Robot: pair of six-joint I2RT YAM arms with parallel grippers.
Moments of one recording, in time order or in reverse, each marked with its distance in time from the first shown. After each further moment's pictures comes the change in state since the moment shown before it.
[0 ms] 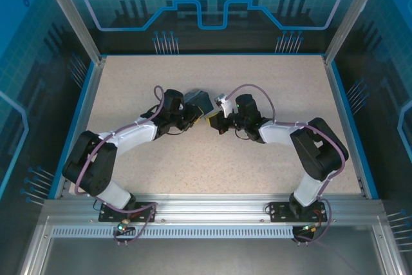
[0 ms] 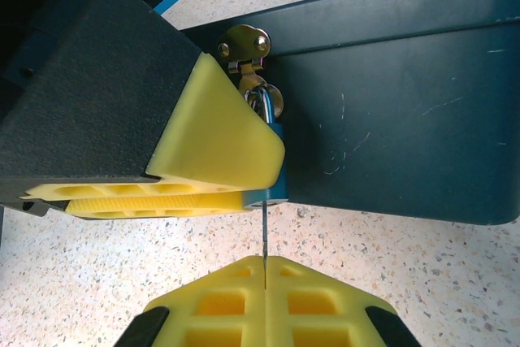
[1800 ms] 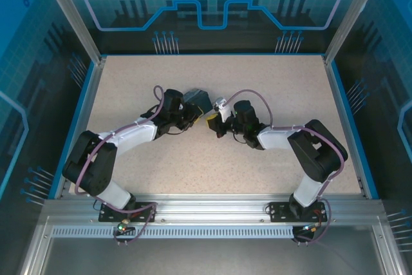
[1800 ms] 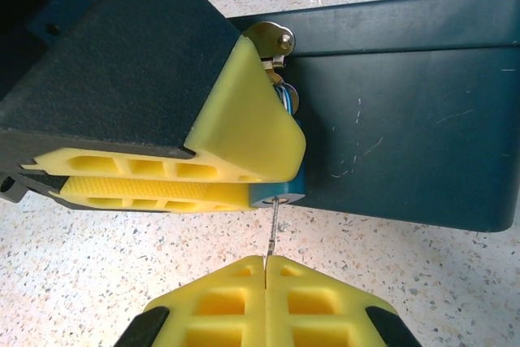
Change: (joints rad) left arm 0.001 0.000 0.000 0.006 -0.006 -0.008; right arm 0.054 -0.008 -0.074 0.143 0.130 -0.089
